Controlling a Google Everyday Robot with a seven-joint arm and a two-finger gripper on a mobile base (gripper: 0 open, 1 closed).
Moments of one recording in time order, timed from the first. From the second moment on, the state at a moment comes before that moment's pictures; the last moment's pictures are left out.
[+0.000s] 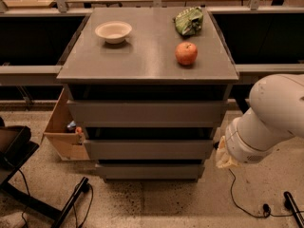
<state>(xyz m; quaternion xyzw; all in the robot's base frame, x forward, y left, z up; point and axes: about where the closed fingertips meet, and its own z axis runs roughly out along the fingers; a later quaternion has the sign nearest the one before) 0.414 -0.189 0.746 -0.71 0.70 0.00 0.11</state>
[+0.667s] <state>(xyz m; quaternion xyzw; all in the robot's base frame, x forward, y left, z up) 0.414 -0.189 0.746 -0.71 0.70 0.00 0.11</state>
